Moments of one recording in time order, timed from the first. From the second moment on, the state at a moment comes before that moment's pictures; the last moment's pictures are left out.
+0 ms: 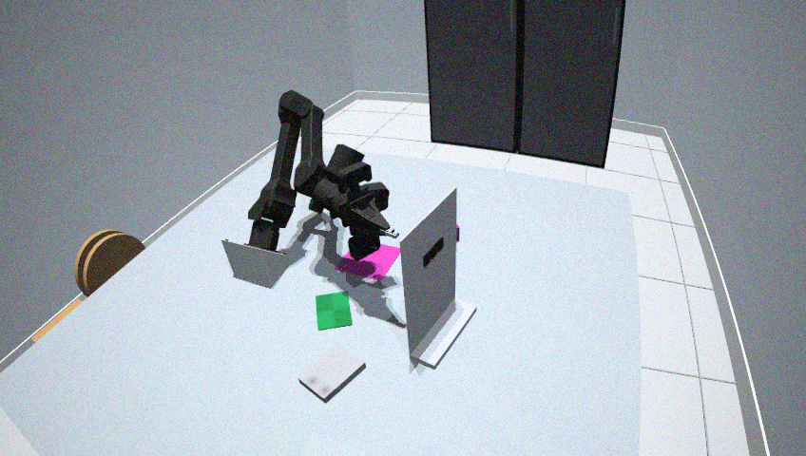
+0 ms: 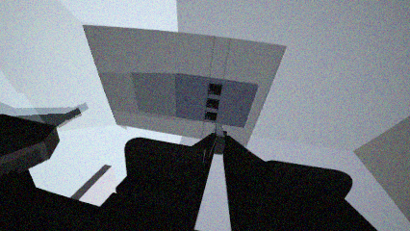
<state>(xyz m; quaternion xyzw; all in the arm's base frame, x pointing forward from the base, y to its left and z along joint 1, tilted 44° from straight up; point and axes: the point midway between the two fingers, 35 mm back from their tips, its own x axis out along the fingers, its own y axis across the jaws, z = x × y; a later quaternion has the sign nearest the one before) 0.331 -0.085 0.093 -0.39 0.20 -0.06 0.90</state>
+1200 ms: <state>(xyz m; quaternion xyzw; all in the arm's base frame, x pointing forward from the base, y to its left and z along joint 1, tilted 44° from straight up) 0.298 -0.064 0.086 -0.46 0.22 0.17 0.84</state>
